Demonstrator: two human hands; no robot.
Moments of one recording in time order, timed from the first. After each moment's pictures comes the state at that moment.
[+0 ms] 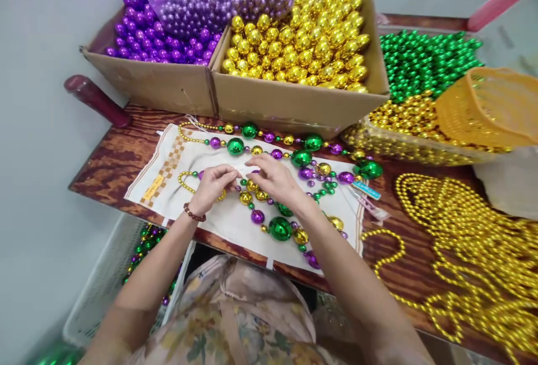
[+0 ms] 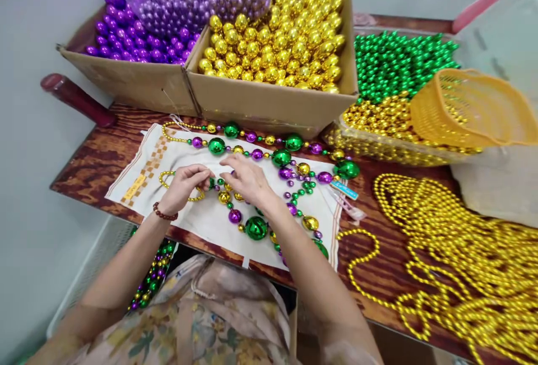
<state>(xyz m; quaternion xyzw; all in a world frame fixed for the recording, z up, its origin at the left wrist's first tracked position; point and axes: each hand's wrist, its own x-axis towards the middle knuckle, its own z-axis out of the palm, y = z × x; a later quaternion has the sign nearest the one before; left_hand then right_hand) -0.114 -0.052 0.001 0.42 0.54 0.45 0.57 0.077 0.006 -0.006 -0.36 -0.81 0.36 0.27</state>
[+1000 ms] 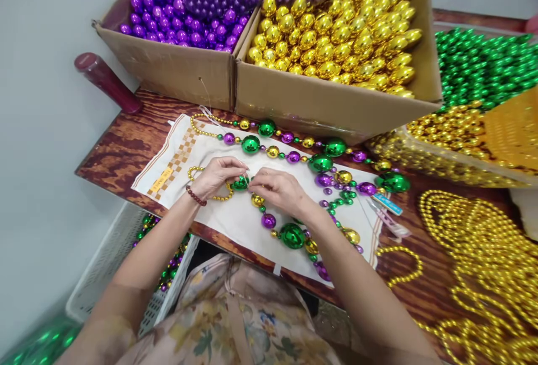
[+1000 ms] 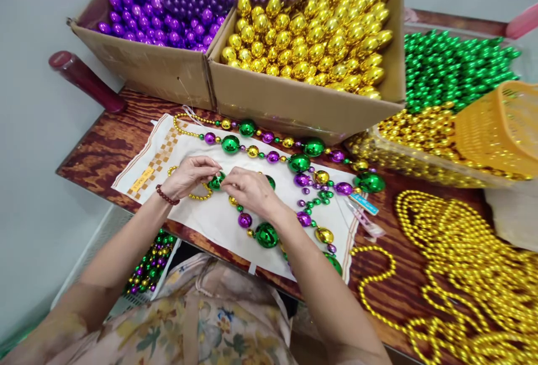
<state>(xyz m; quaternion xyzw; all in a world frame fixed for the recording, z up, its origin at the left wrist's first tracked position) -0.147 -0.030 -0.015 0.29 0.51 0.45 0.67 0.057 0.005 -0.013 -0.31 -0.84 0.41 0.19</state>
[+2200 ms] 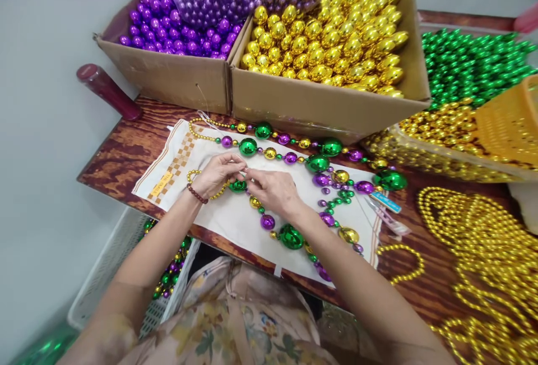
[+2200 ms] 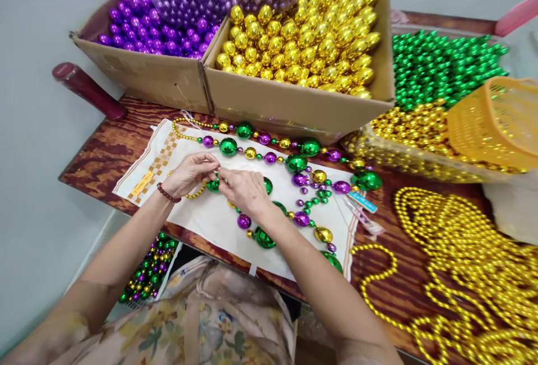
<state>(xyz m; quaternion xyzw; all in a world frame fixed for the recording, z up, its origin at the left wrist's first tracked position) -0.141 -0.020 -0.009 0.29 0.48 0.45 0.69 0.041 -0.008 -0.004 -0.42 -0.88 0.21 0.10</state>
